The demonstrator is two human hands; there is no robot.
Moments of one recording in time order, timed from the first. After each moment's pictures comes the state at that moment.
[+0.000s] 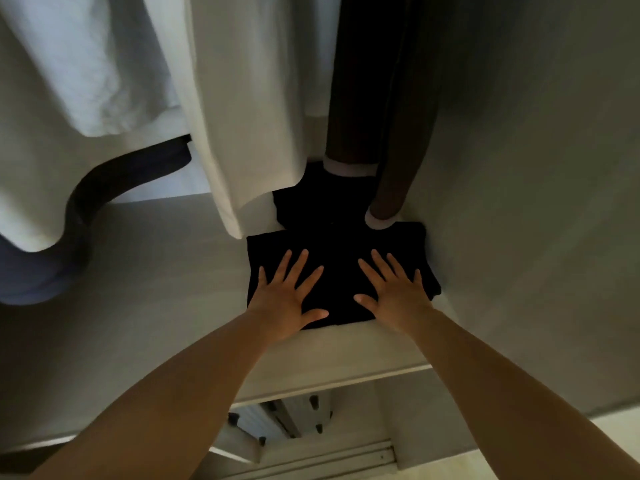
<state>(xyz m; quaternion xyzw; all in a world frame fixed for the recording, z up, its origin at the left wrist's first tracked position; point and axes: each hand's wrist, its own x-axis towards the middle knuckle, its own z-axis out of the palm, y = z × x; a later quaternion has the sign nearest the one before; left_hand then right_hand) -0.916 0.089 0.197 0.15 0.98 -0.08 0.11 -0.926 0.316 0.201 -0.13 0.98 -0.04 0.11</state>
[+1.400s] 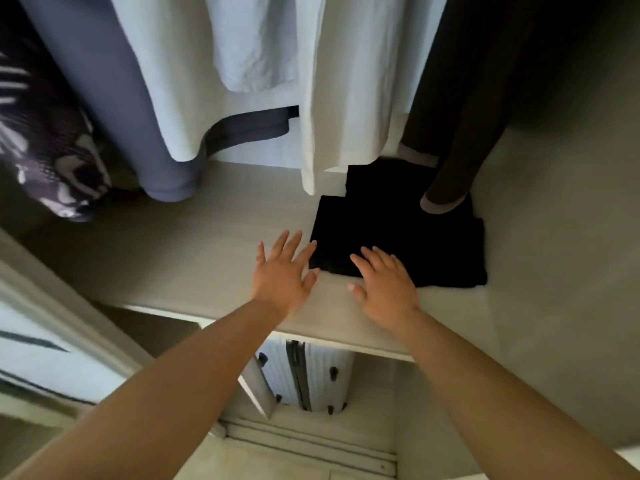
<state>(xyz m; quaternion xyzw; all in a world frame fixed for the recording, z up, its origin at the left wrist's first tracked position) -0.834 0.071 0.223 -0.07 1.00 -0.01 -0.05 -0.897 0.259 0.210 -0.31 0.95 -0.05 -0.05</state>
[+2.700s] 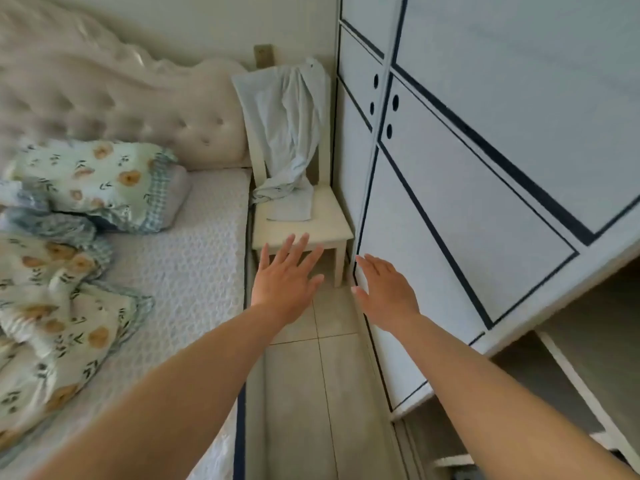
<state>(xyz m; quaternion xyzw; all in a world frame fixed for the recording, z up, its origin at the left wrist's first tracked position) -0.339 -0.159 0.201 -0.62 0.78 -0.04 -0.04 -0.538 -0.160 0.193 -0.78 0.61 -0.09 0.11</state>
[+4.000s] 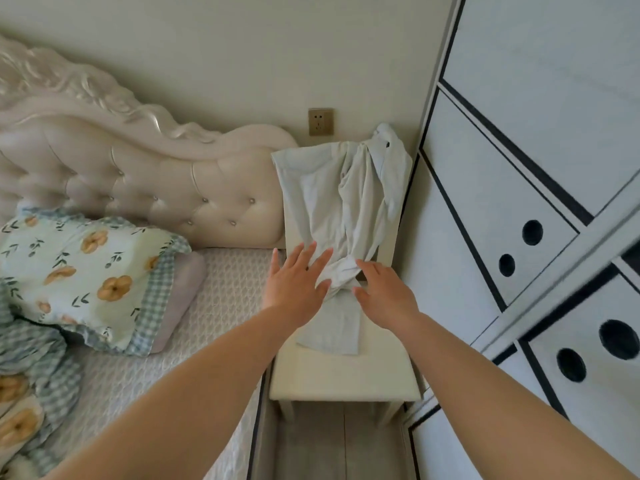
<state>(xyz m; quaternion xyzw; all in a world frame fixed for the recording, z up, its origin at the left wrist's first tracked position) -0.185 -0.697 0.219 -0.70 0.71 -0.03 -0.05 -0.363 -0.736 0.212 -0.81 0.56 -0.10 0.16</state>
